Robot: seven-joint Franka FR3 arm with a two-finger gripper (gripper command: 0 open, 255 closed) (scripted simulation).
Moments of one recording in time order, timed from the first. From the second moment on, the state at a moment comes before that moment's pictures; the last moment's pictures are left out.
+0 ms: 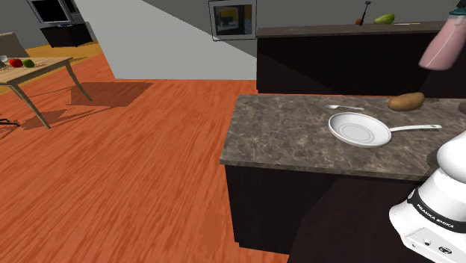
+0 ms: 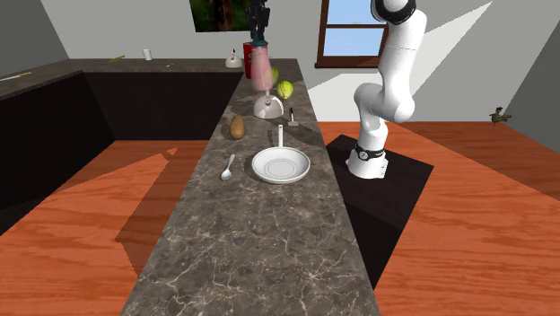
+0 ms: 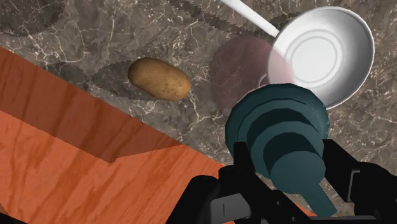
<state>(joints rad) -0.43 -0.14 -0.67 -1.48 0.00 1.42 -0.85</state>
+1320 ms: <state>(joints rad) -0.44 -0.24 -0.65 -1.85 -0.06 1.70 -0.82</state>
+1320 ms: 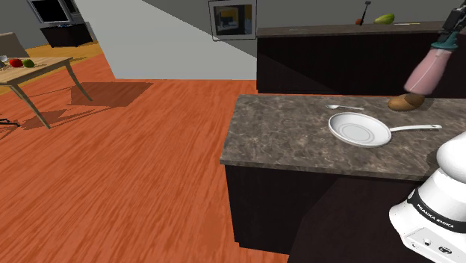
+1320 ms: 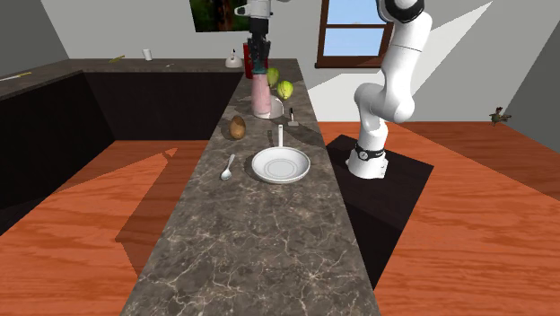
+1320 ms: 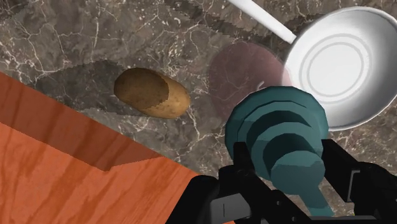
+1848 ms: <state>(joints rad) -0.45 -0.25 -0.65 -1.97 -0.07 1.81 -0.82</state>
